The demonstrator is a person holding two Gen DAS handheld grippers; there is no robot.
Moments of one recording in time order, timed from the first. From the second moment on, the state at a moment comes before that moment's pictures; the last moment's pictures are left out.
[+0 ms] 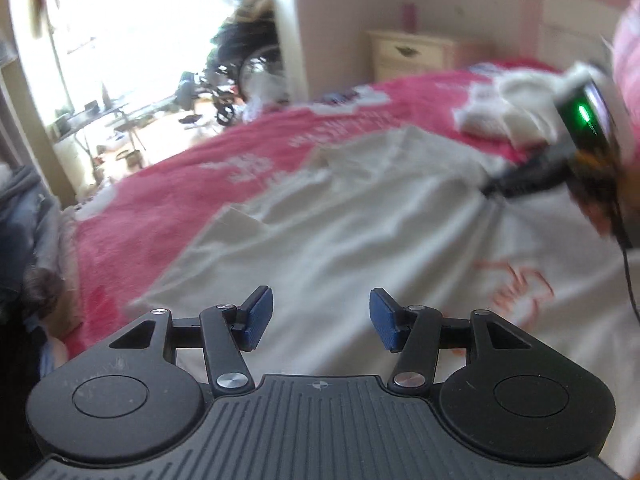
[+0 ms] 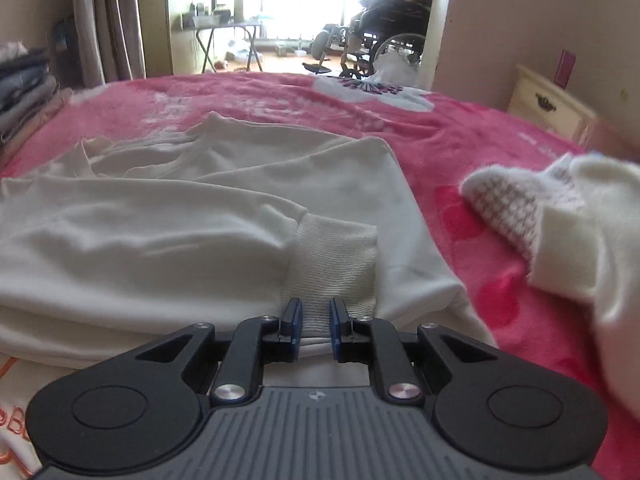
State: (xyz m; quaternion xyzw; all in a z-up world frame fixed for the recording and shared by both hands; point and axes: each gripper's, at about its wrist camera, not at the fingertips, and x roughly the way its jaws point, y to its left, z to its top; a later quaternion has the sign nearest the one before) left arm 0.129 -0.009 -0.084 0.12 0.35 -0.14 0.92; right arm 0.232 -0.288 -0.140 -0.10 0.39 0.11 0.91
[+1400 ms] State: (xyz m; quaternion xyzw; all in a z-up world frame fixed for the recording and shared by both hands) left arm -0.047 0.005 -0.153 -0.08 0.66 -0.35 0.66; right arm 0.047 -0.539 -0.123 0.24 0.47 -0.06 0.85
